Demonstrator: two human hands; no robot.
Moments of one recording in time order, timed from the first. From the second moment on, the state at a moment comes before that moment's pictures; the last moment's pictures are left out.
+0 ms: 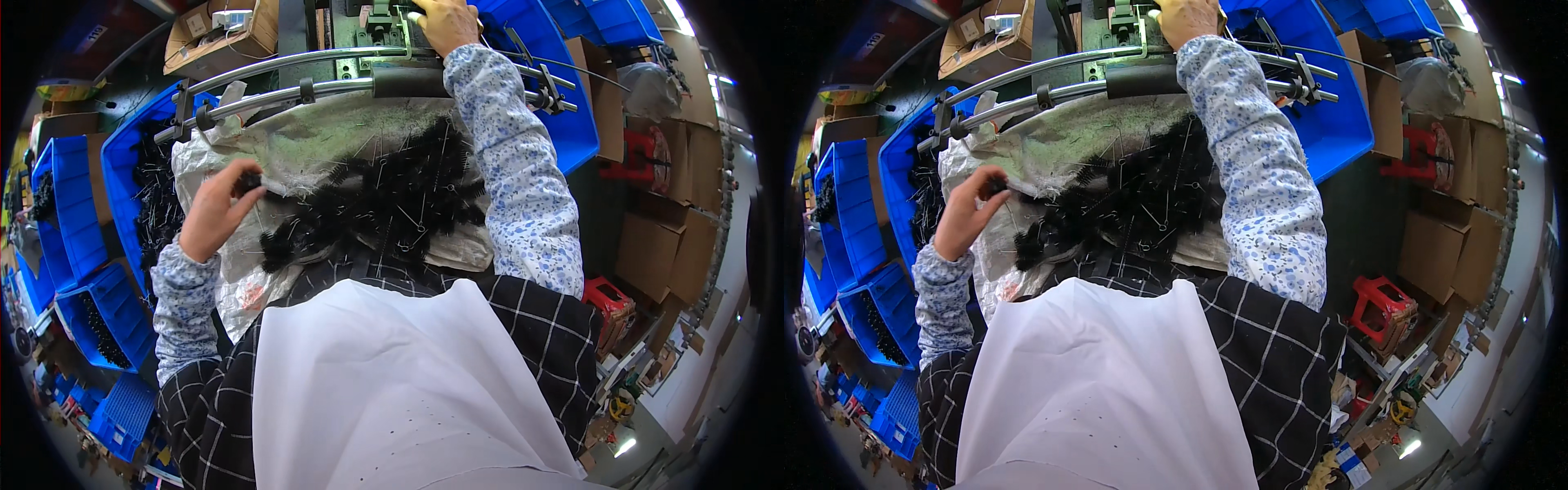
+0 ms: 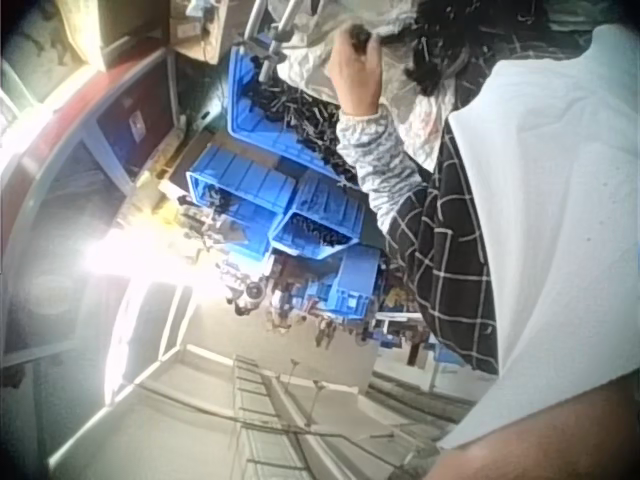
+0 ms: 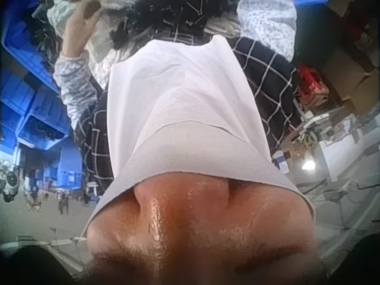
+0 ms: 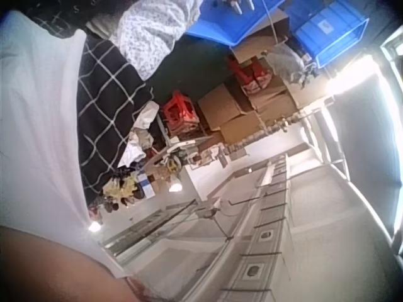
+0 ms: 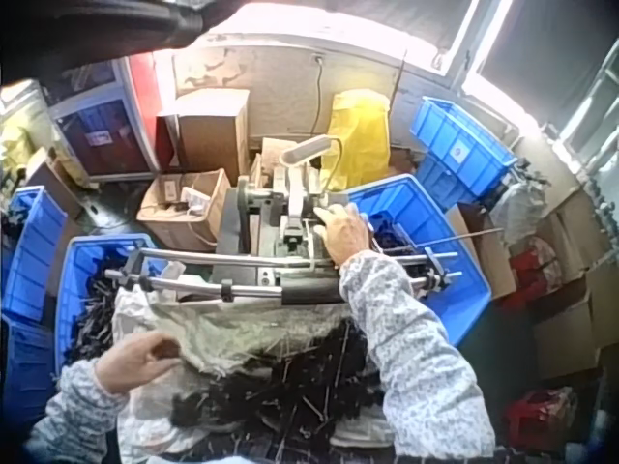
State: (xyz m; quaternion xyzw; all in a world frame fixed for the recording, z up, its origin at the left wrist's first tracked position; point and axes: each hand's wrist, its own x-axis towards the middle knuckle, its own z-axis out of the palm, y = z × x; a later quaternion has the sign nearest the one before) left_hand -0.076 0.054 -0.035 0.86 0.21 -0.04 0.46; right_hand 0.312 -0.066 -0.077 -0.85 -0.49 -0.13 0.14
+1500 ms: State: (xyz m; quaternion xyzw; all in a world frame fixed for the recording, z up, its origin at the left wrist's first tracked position) left_hand -0.020 0.056 -0.004 0.79 0.08 0.21 0.57; right_hand 0.379 -0.144 -0.022 -0.88 -0.37 -0.29 -0.04
